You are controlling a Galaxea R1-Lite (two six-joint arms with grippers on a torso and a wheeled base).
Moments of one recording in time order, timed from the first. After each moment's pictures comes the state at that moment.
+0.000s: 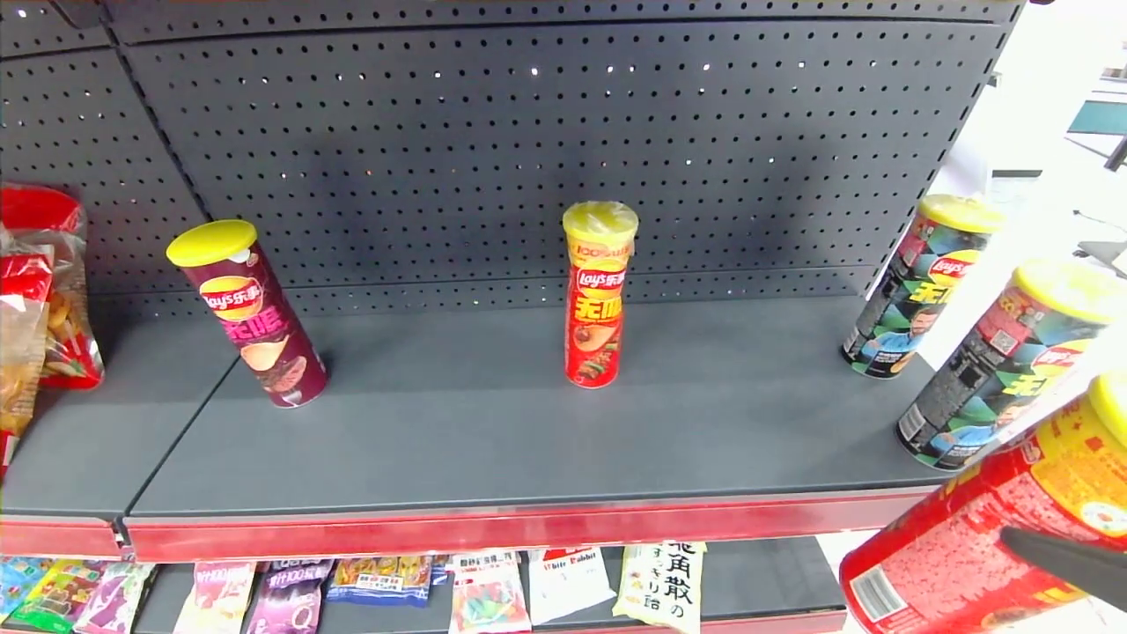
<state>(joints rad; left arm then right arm) 0.00 0.00 0.00 0.00 0.02 0.00 0.32 0.81 -0.54 0.06 0.38 -0.08</state>
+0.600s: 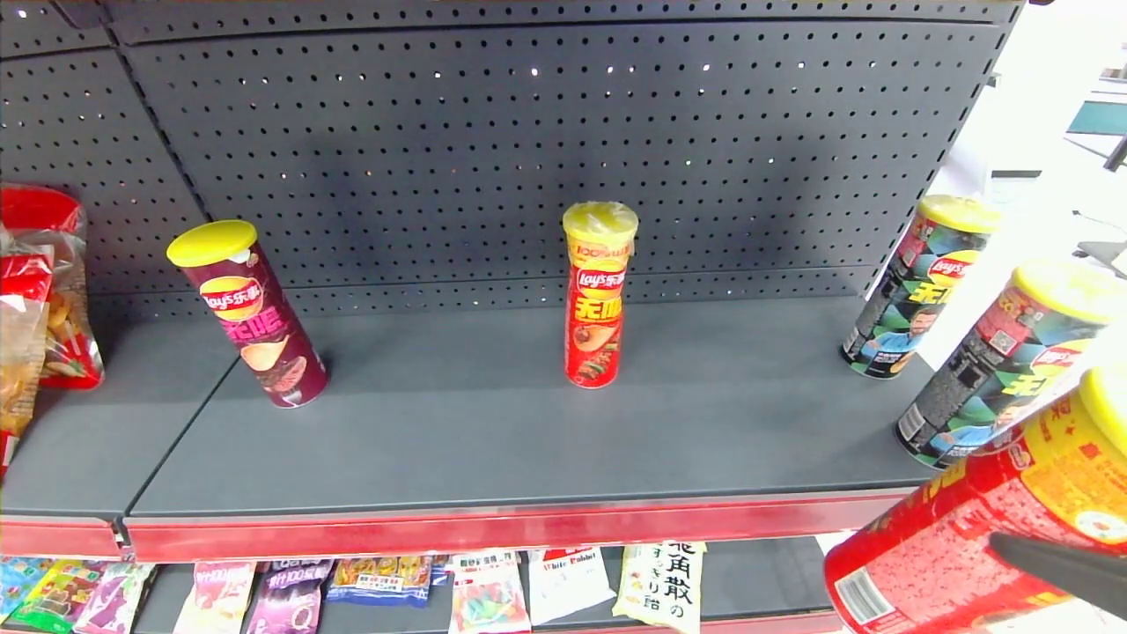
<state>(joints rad) -0.02 0.04 -0.01 0.00 -0.06 0.03 0.42 0.85 -0.59 0.06 0.37 -0.12</state>
